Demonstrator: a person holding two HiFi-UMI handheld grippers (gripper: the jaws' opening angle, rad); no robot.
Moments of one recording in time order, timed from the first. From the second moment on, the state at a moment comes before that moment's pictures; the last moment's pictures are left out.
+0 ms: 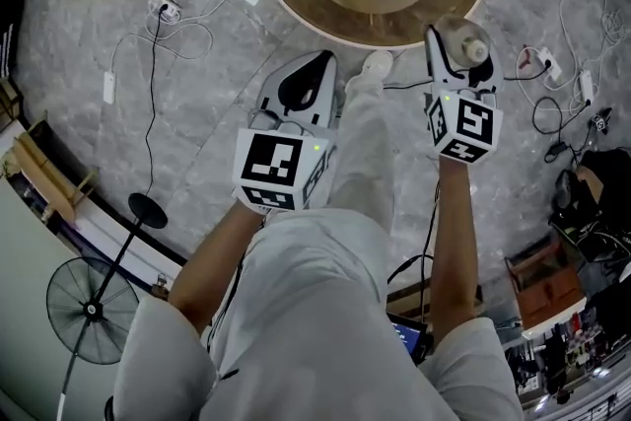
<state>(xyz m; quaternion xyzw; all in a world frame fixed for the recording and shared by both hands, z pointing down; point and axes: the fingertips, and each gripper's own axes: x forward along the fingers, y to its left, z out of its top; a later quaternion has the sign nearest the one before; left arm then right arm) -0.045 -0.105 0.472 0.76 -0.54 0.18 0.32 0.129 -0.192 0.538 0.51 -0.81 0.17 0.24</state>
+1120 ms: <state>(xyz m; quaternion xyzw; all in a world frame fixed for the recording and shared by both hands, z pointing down) -0.114 -0.091 0.296 0.78 -0.57 0.10 0.24 0.072 -0.137 0.326 0.49 -0.84 0.12 0.22</state>
